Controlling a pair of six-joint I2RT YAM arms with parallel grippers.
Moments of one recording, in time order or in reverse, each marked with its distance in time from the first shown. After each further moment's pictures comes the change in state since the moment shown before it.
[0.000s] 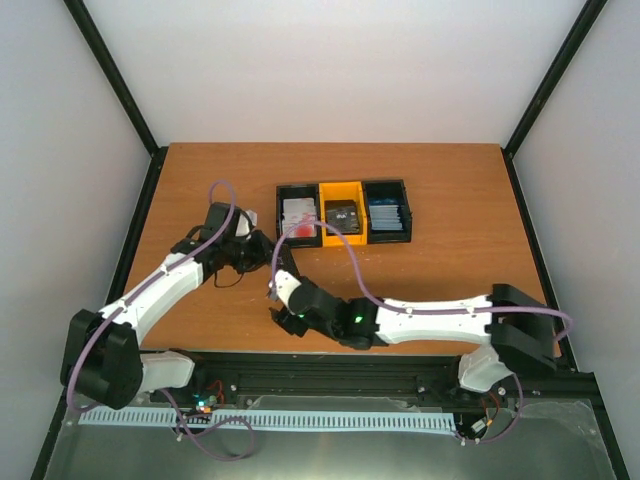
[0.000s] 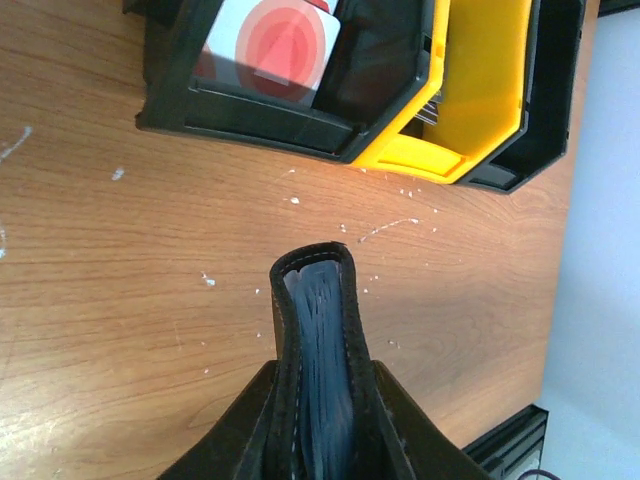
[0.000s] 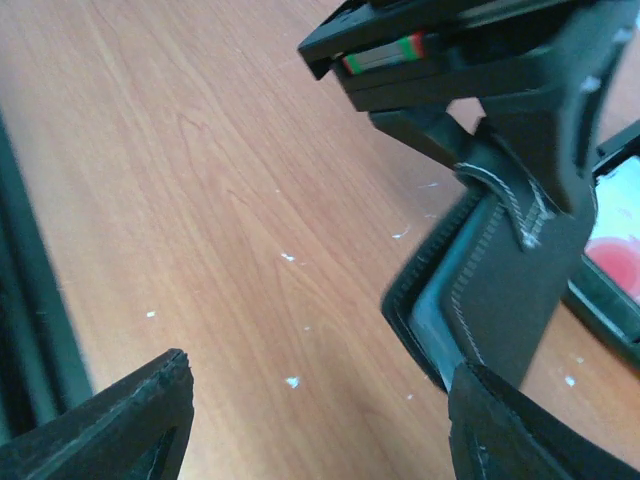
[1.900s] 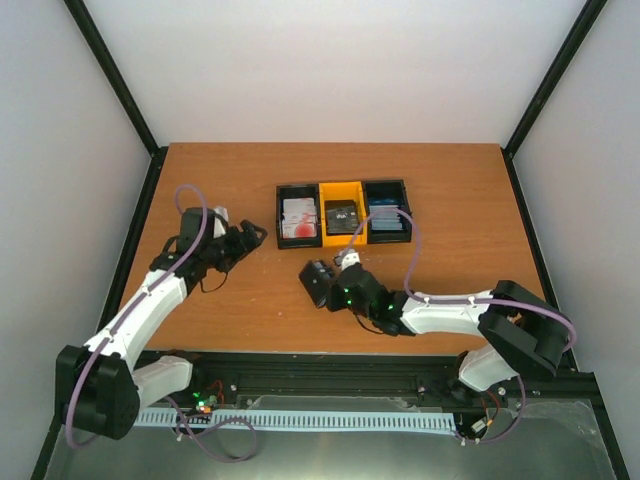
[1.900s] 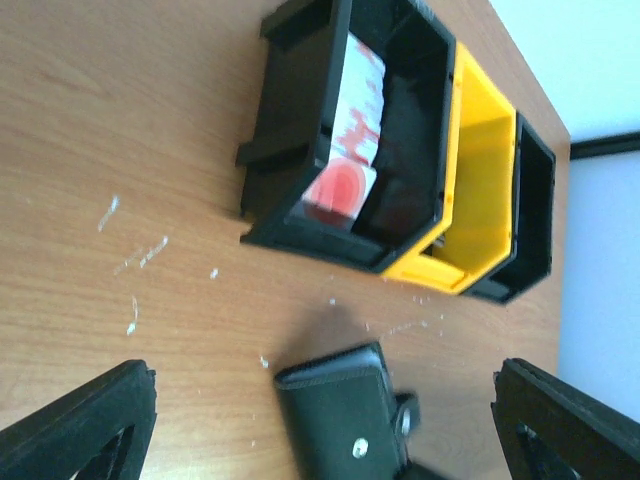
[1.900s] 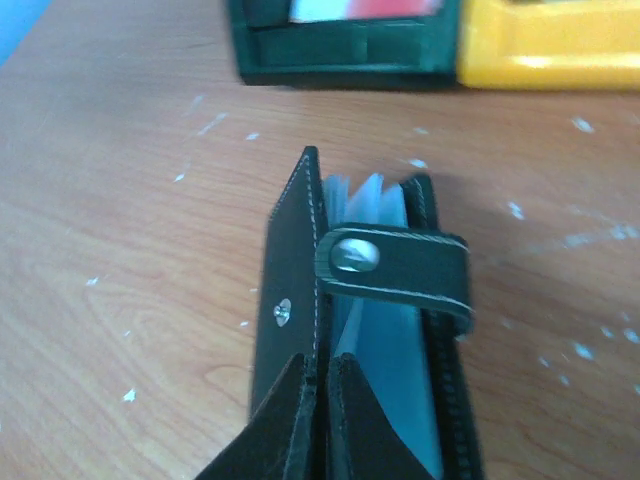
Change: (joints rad) left arm 0.120 -0.133 -0.050 0.043 -0.113 -0.024; right arm -0.272 -0.007 -0.322 0.301 -0.100 0.457
